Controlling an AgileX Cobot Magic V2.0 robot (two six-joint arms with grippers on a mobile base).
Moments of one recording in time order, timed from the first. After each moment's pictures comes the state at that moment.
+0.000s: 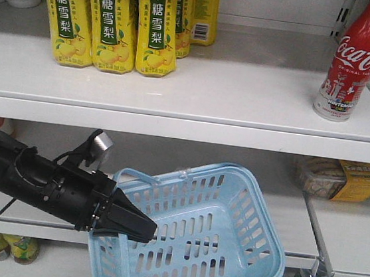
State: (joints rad) left arm -0.20 1.74 -0.87 -1.41 1.28 0.92; right arm 0.07 -0.01 0.03 -0.08 0.06 0.09
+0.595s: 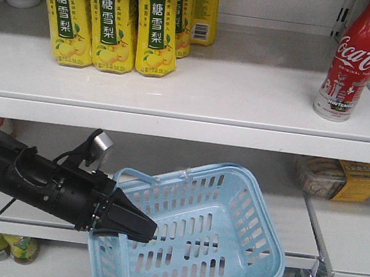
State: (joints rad) left arm -0.20 1.74 -0.87 -1.41 1.28 0.92; right arm 0.07 -0.01 0.03 -0.08 0.06 0.09
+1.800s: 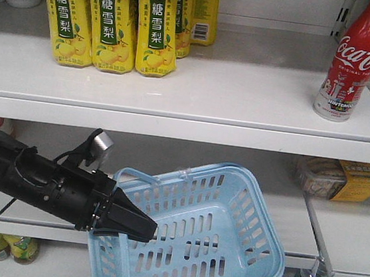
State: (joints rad) left arm -0.20 1.74 -0.87 -1.41 1.28 0.92; right arm 0.07 0.43 -0.40 -0.08 0.07 0.09
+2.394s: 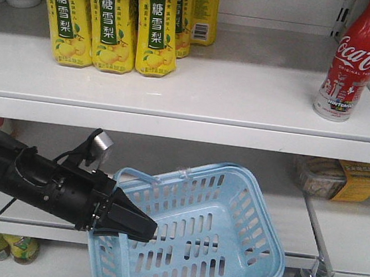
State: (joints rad) left arm -0.20 1.74 -0.87 -1.41 1.28 0.92; right arm 0.07 0.43 -0.40 -0.08 0.07 0.09
